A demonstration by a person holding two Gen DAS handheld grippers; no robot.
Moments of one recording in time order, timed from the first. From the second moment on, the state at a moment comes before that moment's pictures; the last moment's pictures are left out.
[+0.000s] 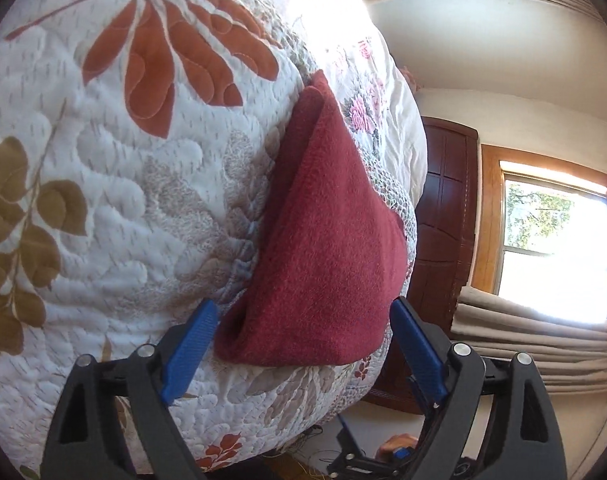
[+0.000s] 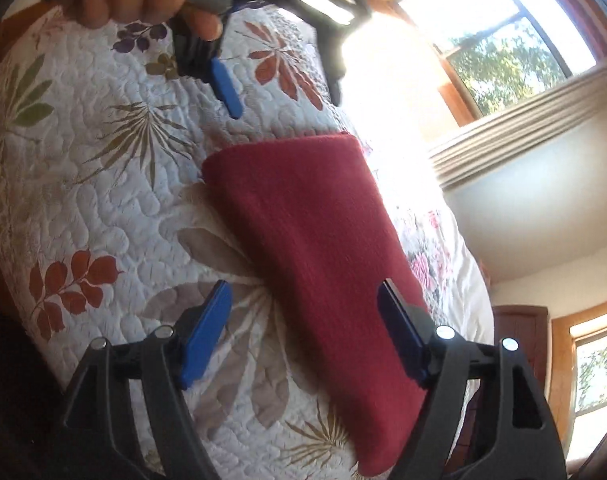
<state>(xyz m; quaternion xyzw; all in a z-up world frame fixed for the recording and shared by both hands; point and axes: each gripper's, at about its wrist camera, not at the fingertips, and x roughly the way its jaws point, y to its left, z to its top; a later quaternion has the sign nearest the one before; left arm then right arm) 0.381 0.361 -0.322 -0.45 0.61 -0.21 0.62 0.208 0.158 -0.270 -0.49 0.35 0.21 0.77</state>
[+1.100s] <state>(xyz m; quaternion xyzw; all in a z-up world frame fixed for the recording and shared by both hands) 0.477 0.346 -0.360 -0.48 0.64 -0.28 0.54 0.307 0.204 -0.218 -0.44 0.37 0.16 0.80</state>
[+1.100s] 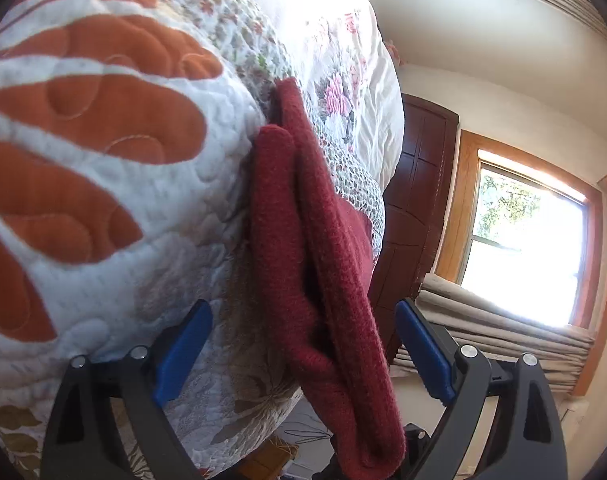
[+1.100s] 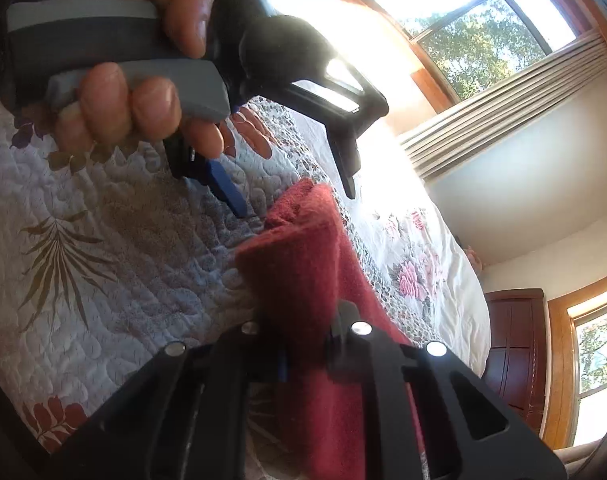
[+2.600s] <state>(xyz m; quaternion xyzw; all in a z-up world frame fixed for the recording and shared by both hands) 0.548 0.268 -0.295 -0.35 0.67 -0.29 0.59 0.341 0.164 -0.202 -0.32 0.38 0.13 0.86</state>
